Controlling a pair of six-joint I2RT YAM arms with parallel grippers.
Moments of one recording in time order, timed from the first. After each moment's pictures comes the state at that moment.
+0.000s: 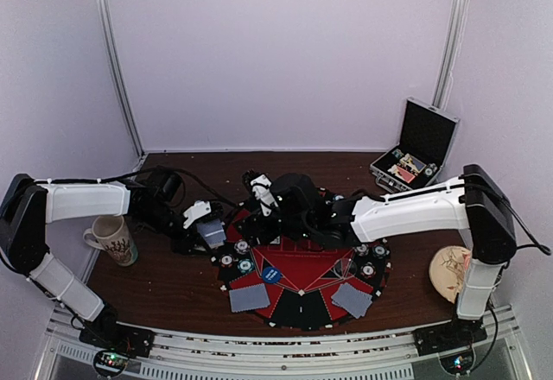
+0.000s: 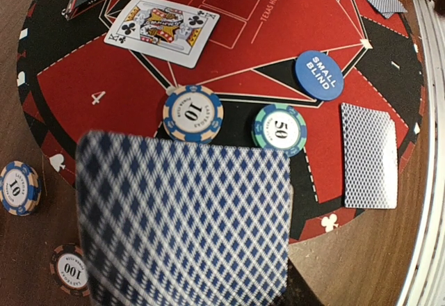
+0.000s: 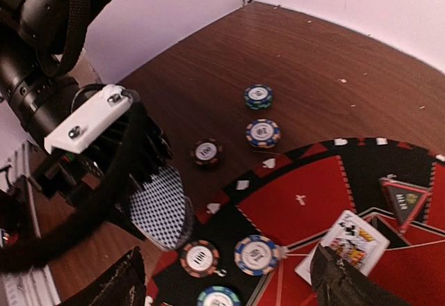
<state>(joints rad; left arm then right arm) -0.45 1.50 0.86 -0.52 0.54 0.63 1.09 1.87 1.28 0.12 0.16 0.25</state>
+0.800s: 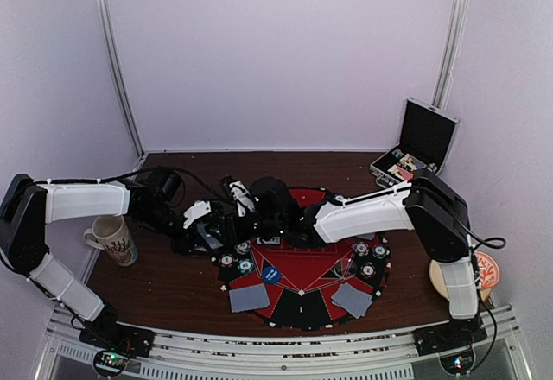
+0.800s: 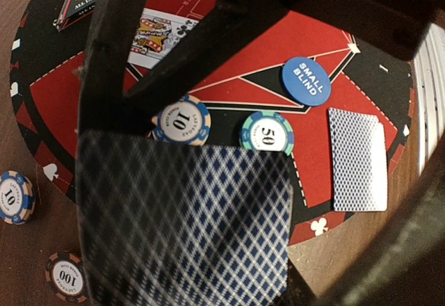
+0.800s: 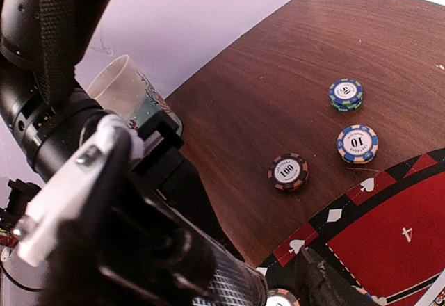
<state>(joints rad) -0.45 1.50 0.86 -0.52 0.57 0.64 1.05 2.14 1.49 0.29 -0.17 0.47</state>
